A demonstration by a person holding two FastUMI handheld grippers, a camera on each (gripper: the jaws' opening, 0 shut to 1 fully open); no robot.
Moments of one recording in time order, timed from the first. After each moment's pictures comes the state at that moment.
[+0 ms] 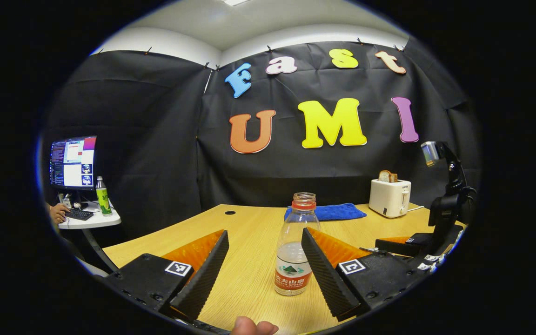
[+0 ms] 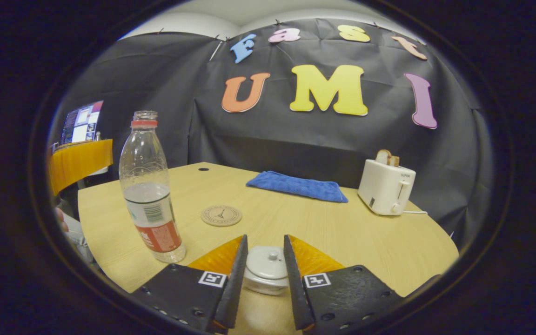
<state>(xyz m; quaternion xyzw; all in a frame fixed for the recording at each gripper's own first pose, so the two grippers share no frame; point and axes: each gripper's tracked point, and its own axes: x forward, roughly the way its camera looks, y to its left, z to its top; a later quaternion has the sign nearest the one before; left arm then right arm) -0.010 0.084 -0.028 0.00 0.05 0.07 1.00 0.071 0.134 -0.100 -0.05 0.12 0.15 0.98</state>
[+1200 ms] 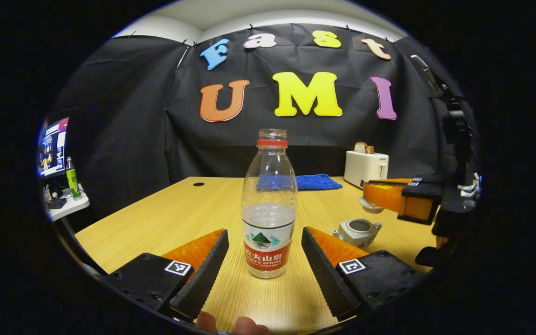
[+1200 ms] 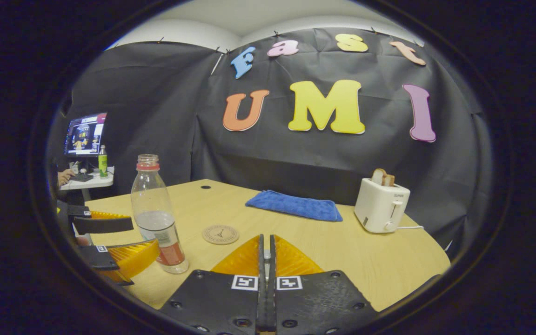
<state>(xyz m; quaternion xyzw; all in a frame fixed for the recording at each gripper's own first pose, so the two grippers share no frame) 0.003 0.041 -0.106 -0.02 0.14 -0.03 0.99 0.064 0.105 -0.044 -0.04 0.08 0.16 0.98</state>
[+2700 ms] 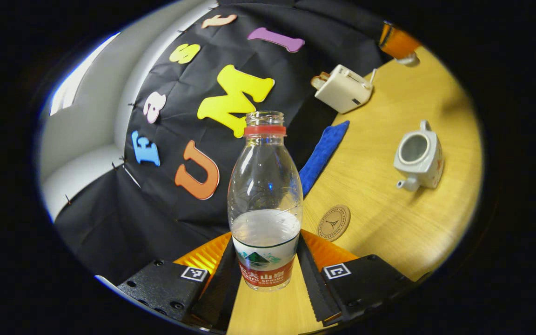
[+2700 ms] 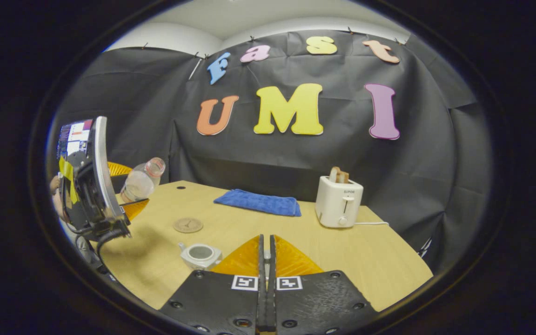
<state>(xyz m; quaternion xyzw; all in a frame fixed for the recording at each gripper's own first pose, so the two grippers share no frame) 0.077 0.071 -0.056 0.50 0.08 -0.02 0.86 0.030 -0.002 -0.043 -0.03 0.08 0.10 0.99</state>
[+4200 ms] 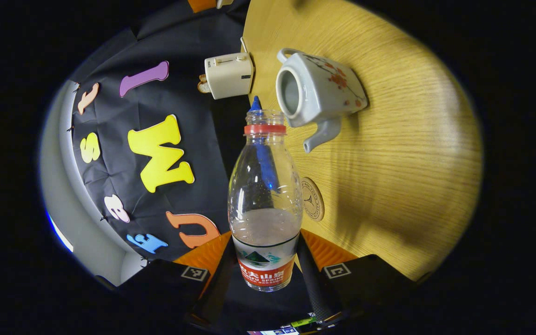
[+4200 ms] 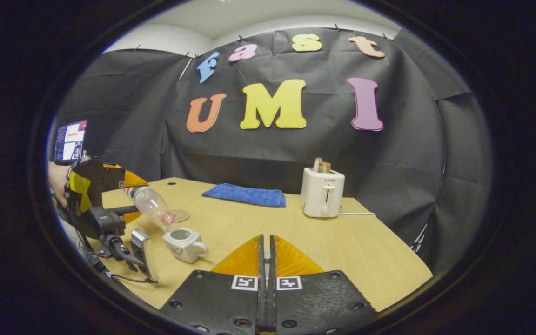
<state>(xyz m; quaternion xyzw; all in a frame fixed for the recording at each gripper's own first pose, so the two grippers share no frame) 0.071 0.028 -0.092 0.77 0.11 -0.09 0.62 0.018 -0.046 -0.064 -0.01 0.08 0.07 0.99</state>
